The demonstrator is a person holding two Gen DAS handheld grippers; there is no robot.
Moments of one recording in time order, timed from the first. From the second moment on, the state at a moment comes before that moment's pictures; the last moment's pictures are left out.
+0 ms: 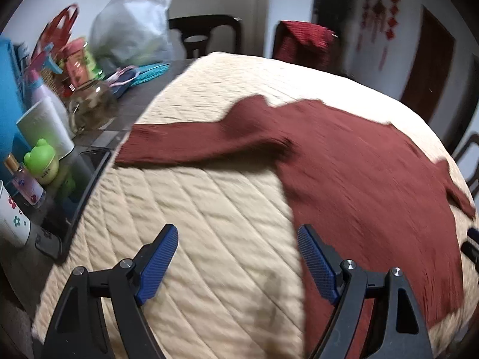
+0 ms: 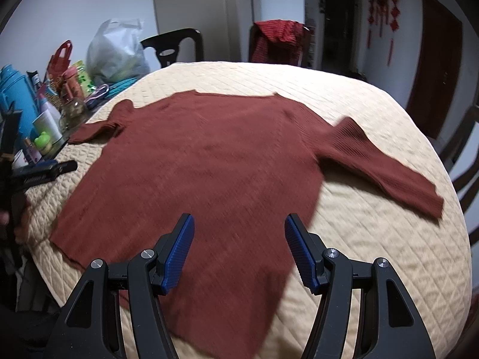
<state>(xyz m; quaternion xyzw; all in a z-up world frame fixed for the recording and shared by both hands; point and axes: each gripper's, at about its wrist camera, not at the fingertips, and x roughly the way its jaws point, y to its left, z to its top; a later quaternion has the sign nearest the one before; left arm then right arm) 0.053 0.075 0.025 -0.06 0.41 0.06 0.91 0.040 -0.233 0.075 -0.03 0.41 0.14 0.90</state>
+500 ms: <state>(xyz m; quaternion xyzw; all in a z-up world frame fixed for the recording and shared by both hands) 0.122 0.166 0.003 -0.20 0.44 0.13 0.87 0.095 -0.203 0.074 -0.04 0.42 0.17 0.89</state>
